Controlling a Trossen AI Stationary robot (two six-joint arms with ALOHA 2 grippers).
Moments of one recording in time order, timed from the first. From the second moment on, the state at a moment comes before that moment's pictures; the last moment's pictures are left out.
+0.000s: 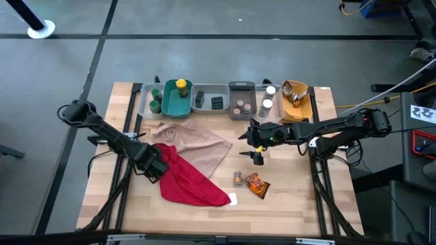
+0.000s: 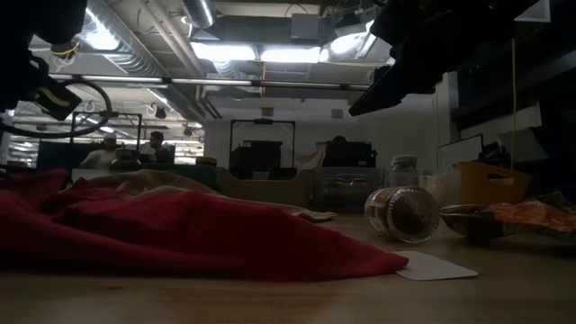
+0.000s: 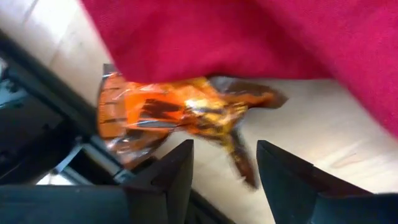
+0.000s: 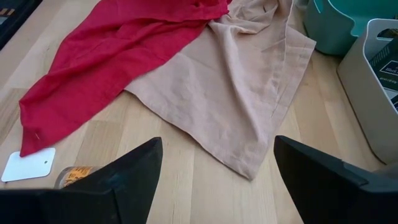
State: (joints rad) left arm -0.49 1.33 0.72 -1.12 0.08 -1.27; right arm 0.04 1.30 0.75 -0.06 -0.01 -0.06
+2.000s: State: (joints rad) left arm -0.49 1.12 0.79 -0.99 -0.02 -1.41; right arm 0.04 1.30 0.75 -0.05 -0.03 -0.06
